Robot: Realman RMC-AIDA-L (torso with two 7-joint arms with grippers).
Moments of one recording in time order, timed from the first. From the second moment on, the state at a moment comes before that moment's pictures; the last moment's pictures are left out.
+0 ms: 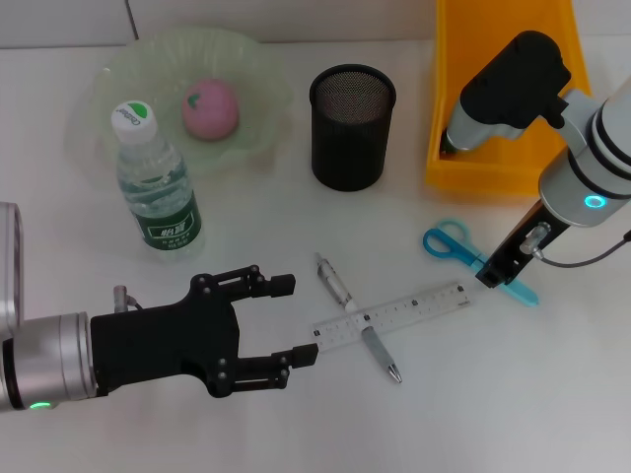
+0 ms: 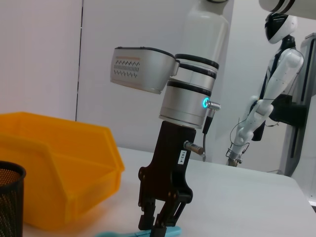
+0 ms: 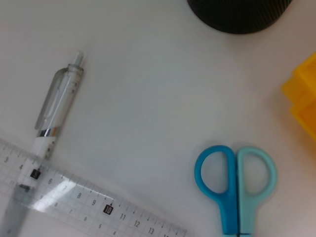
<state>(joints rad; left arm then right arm) -0.31 -2.07 1.20 0.54 1.56 1.56 -0.97 0.71 2.09 -1.52 -1.10 -2.72 -1.45 2.63</state>
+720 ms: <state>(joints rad) -0.31 -2.07 1.20 0.54 1.55 1.58 -0.97 0.71 2.09 -1.52 -1.07 -2.72 -1.44 2.63</state>
